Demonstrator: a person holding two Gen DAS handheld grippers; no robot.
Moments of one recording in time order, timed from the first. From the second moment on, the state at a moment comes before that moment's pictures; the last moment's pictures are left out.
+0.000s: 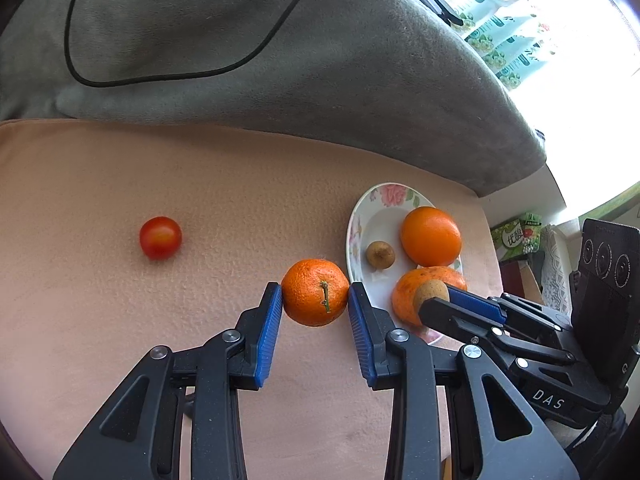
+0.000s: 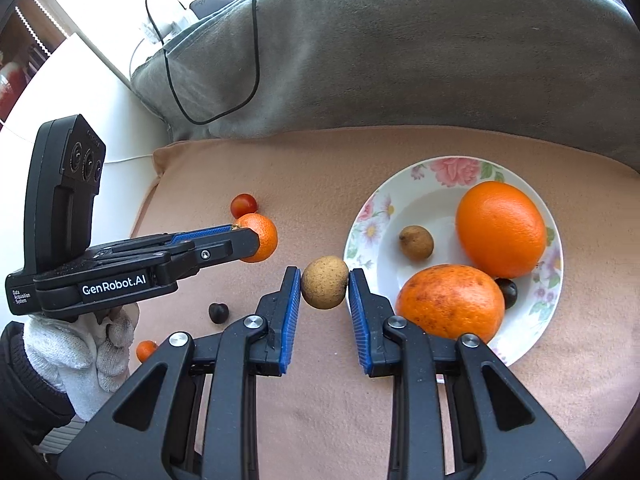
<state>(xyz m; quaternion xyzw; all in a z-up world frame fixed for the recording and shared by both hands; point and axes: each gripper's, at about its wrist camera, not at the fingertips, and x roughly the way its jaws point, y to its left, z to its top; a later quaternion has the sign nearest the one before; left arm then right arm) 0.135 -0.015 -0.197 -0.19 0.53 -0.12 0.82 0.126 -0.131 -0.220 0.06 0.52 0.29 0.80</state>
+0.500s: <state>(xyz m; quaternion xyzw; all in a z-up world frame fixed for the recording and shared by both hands) 0.148 -0.057 -0.194 -0.16 0.54 -0.16 0.81 0.154 -0.163 -0.205 0.06 0.50 0.26 0.82</state>
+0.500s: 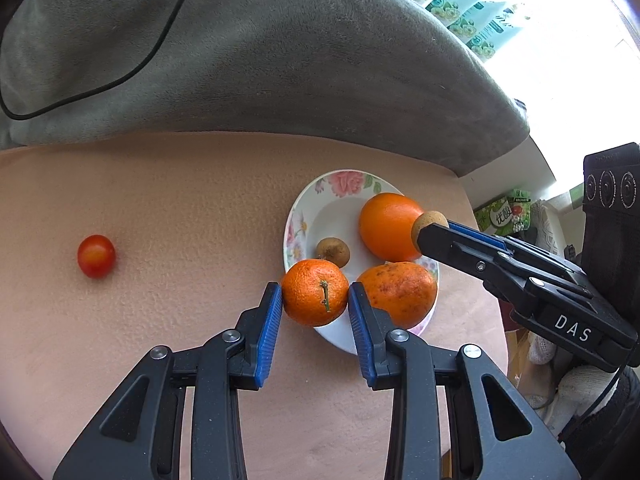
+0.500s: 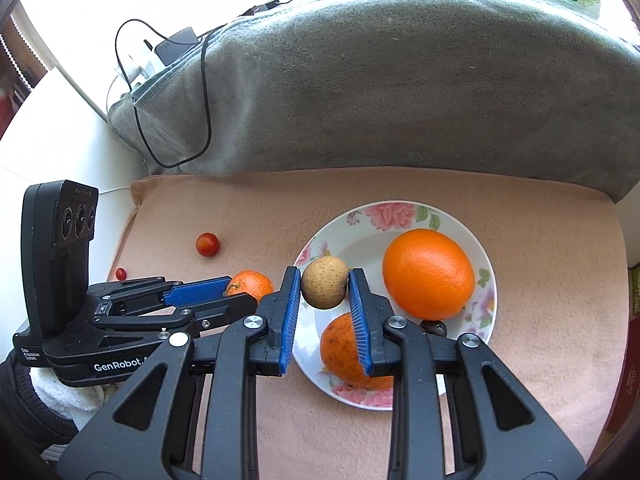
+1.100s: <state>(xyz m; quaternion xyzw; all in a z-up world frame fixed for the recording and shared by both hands) 0.157 -0.084 -0.193 -0.12 0.54 -0.17 0.81 0.181 -0.159 -0.218 0.06 0.52 0.25 0.82</state>
